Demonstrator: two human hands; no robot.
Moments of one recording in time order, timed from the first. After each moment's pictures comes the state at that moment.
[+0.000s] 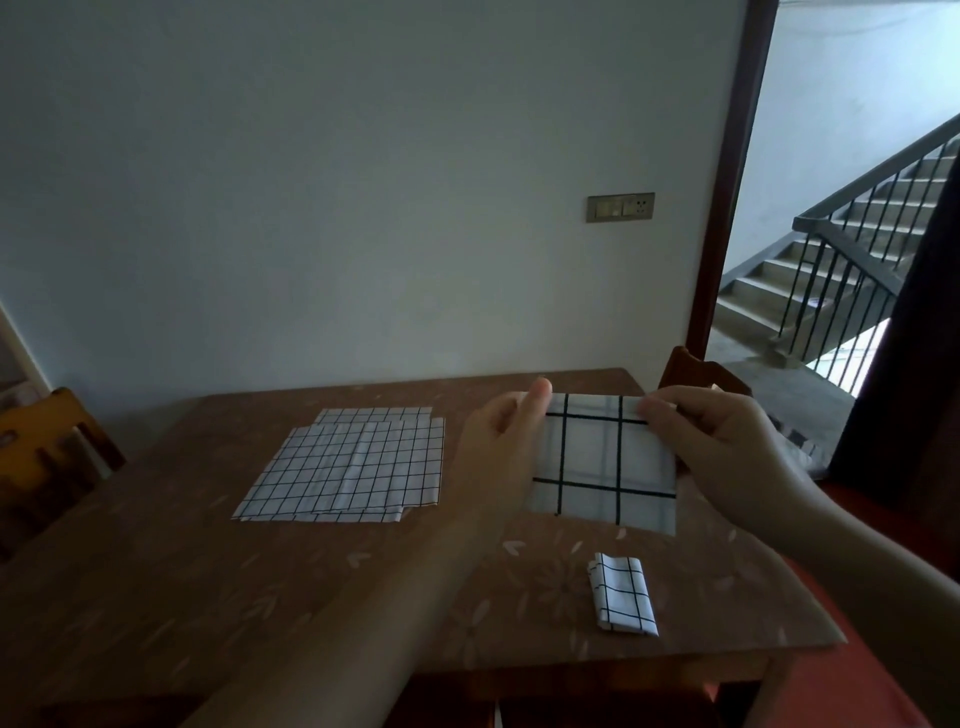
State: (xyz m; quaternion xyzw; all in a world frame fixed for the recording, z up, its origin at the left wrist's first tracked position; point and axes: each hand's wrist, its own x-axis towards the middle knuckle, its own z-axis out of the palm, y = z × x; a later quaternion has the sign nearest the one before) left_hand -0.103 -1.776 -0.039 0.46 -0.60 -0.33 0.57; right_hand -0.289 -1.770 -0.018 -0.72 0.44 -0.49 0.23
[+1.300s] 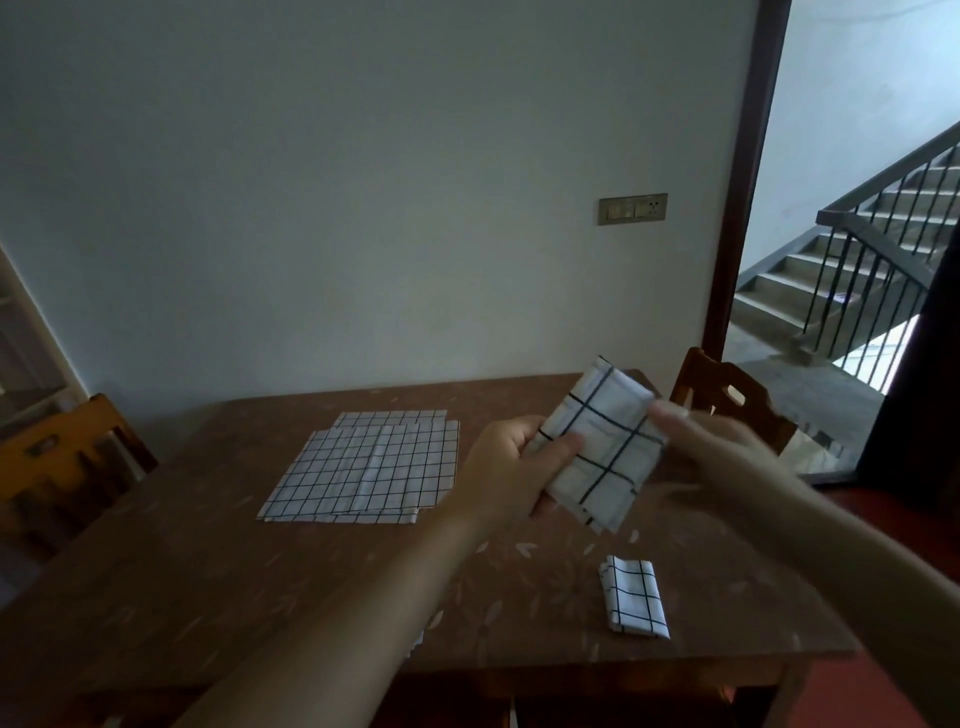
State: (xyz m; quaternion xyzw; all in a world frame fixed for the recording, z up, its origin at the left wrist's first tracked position) left_hand -0.096 -1.775 -0.036 0.47 -0.66 -0.38 0.45; right_hand -0.300 -1.771 -0.018 -0.60 0.46 -0.42 0.50
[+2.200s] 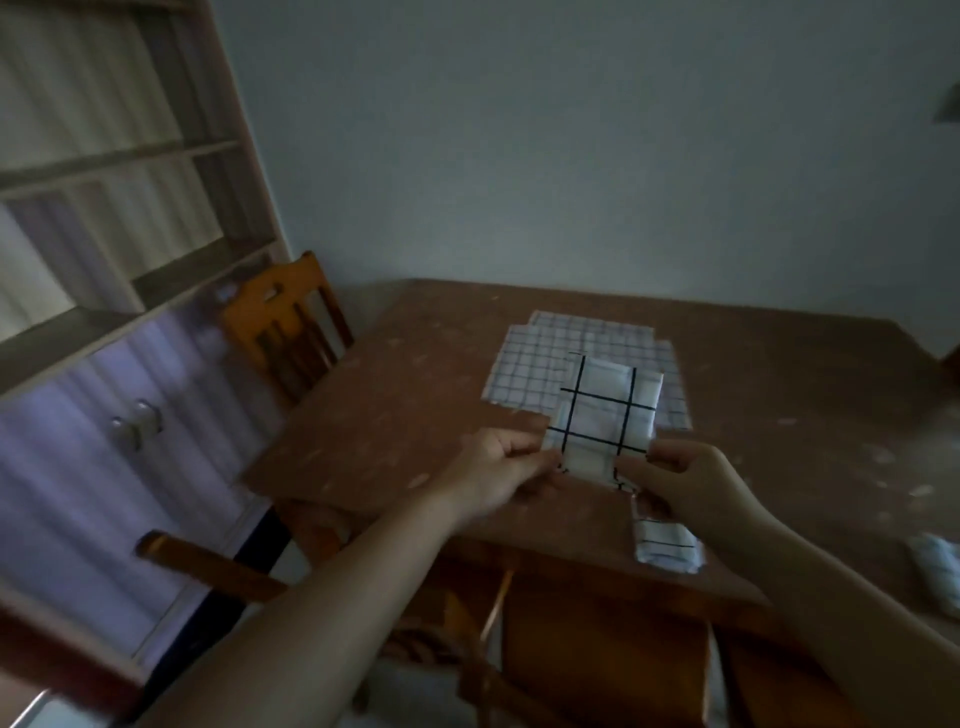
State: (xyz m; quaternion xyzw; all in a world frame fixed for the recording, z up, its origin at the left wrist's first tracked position) left_hand 0.325 -1.686 -0.146 0.56 -0.50 -0.51 0.43; right_hand 0.112 -1.731 -0.130 -0.65 0.48 -0.30 0.51
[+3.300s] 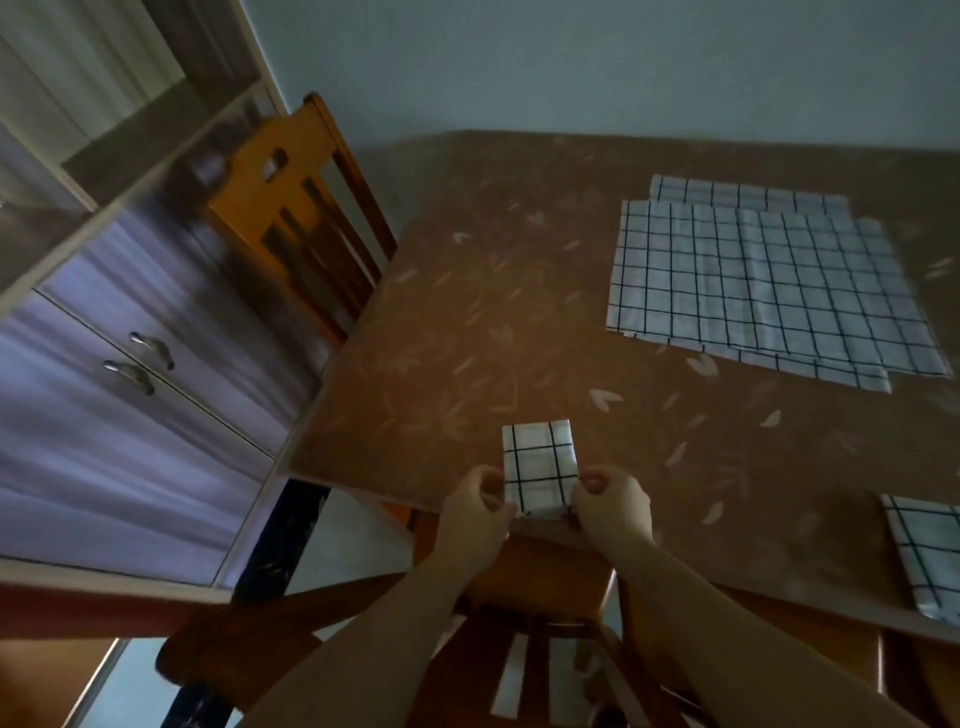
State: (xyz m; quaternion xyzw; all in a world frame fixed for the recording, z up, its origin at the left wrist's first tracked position) left_hand 0.562 -1.741 -0.380 0.78 -0.38 -0.41 0.28; right_hand 0.408 -1.812 -0.370 -0.56 0.67 -0.15 0.47
